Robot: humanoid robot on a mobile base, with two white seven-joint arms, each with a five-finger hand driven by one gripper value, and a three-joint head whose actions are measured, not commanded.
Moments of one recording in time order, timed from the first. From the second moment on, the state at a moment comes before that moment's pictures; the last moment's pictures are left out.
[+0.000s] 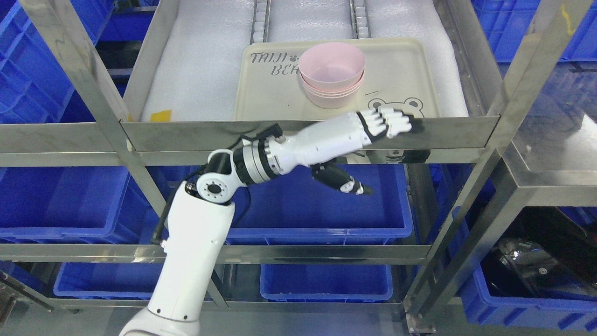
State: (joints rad) left arm -0.40 0.00 -0.27 -1.51 -0.21 -0.77 -0.86; right arm 0.00 0.00 0.05 0.00 0.05 -0.08 -0.03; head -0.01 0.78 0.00
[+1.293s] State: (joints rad) left arm 0.14 0.00 -0.21 -1.40 -0.03 -0.46 -0.11; right arm 0.00 0.00 0.05 0.00 0.05 -0.08 -0.03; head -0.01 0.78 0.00
